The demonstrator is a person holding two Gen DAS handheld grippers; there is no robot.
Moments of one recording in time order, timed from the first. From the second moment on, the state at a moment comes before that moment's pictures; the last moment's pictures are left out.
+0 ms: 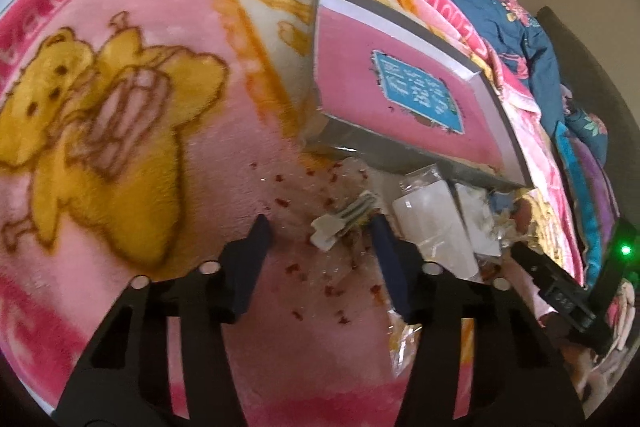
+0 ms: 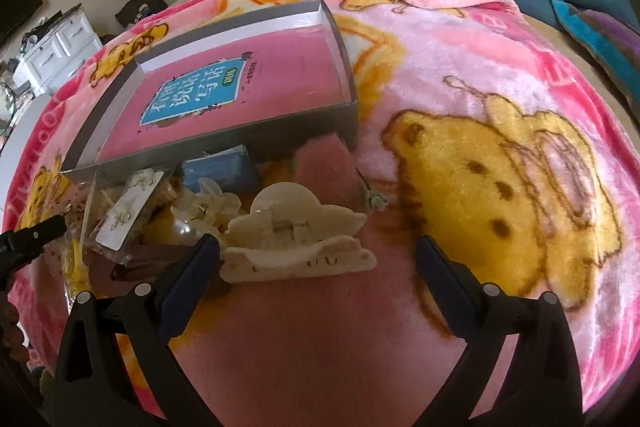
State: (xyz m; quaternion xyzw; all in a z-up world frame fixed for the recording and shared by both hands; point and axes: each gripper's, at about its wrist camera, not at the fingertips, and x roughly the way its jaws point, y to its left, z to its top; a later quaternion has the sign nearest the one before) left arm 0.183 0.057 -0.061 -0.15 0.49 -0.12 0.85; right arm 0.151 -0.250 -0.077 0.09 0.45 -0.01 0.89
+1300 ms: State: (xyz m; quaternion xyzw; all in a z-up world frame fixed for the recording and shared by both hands) left arm 0.215 0.040 0.020 -0.09 0.40 -0.15 0.90; right arm 0.178 -0.246 -0.001 0.09 0.37 0.07 0.92
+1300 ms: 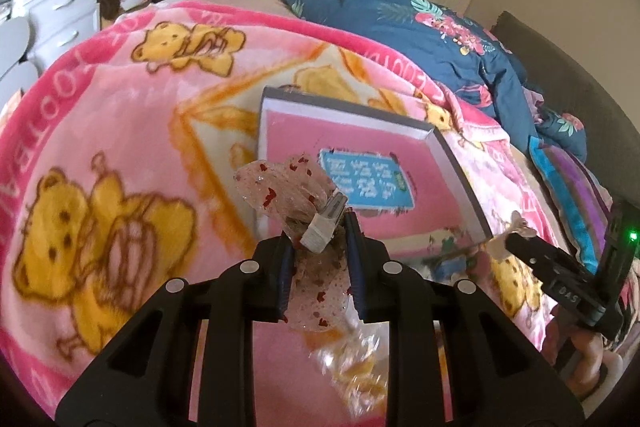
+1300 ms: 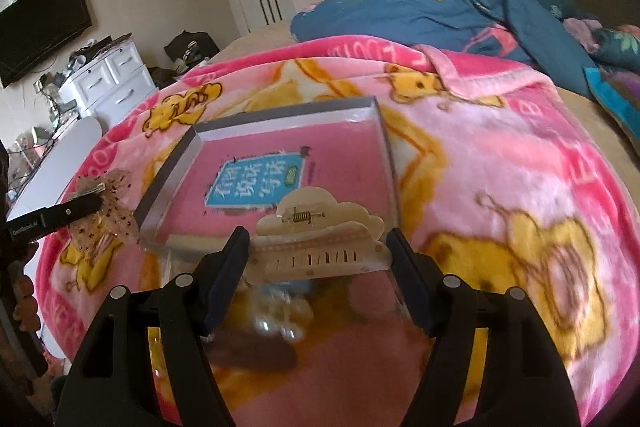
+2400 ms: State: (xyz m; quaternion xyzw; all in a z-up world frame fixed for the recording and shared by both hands) left arm 0.254 0.004 -0.012 -0.04 0.42 -0.10 0.90; right arm 0.257 -0.227 -0.035 0.07 0.40 0.06 0.91
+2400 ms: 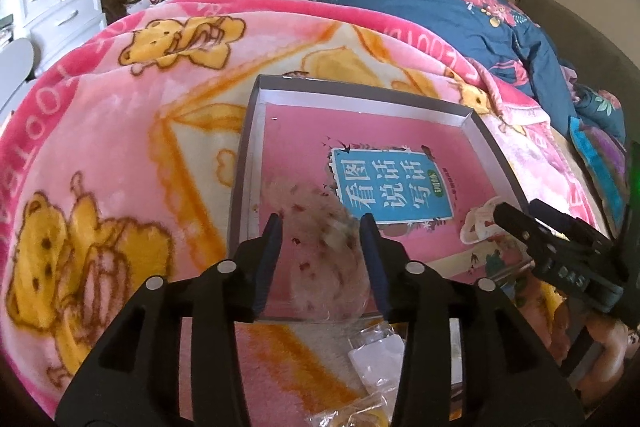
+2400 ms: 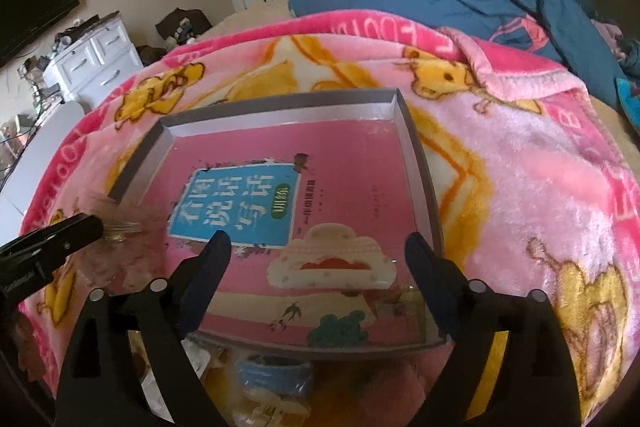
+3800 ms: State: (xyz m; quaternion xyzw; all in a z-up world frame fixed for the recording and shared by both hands) left arm 0.130 0.031 0.029 -0.04 0.38 -0.08 0.92; right arm 0.087 -0.262 0.012 0.08 0.36 0.08 0.93
